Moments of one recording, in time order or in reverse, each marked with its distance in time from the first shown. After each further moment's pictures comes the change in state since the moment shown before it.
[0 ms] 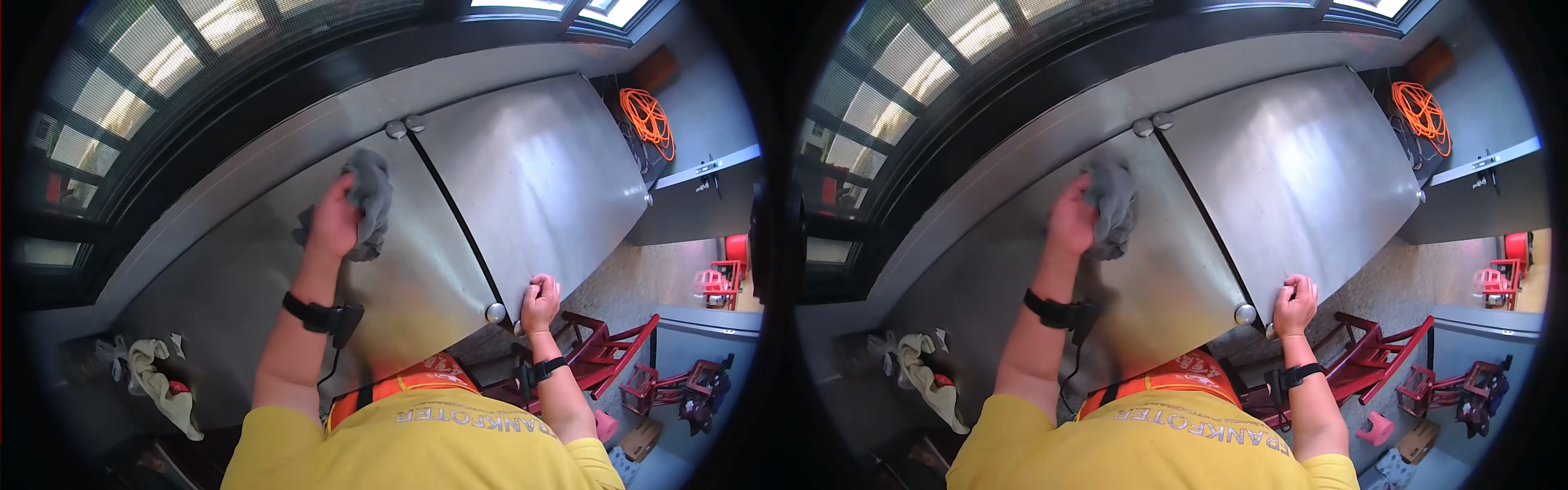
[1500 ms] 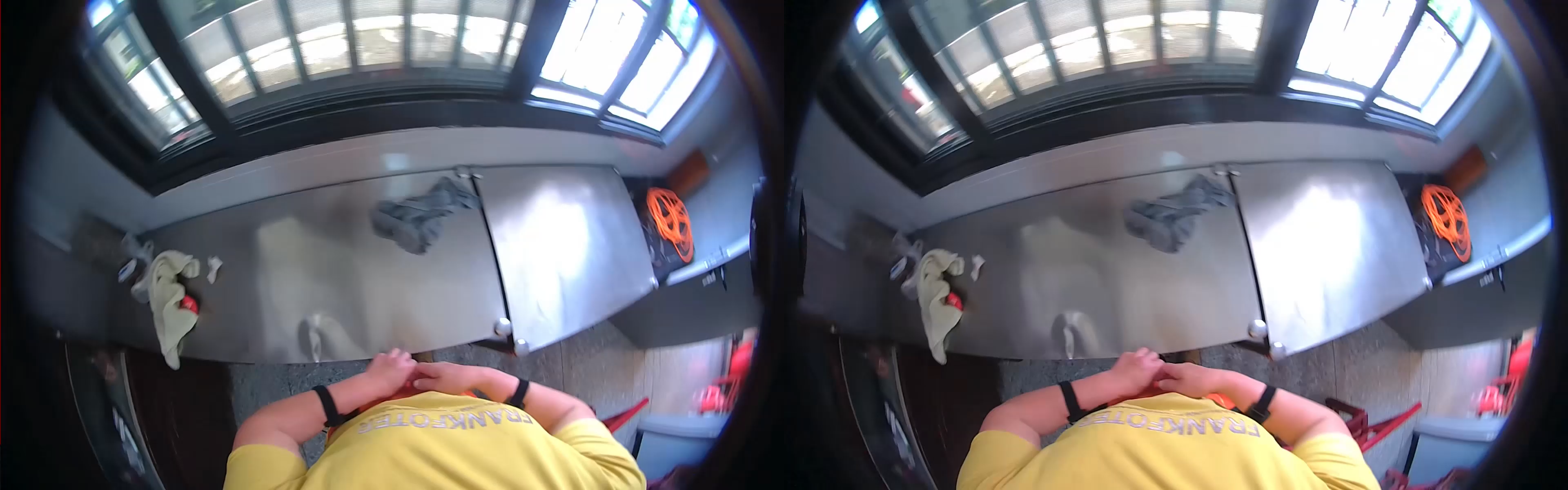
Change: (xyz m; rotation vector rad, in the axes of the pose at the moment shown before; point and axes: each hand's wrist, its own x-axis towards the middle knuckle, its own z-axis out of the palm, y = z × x) left_hand -0.257 -0.200 -0.046 2.343 -0.105 0.198; right_hand -0.098 -0.151 -0.053 0.332 -1.872 -0.541
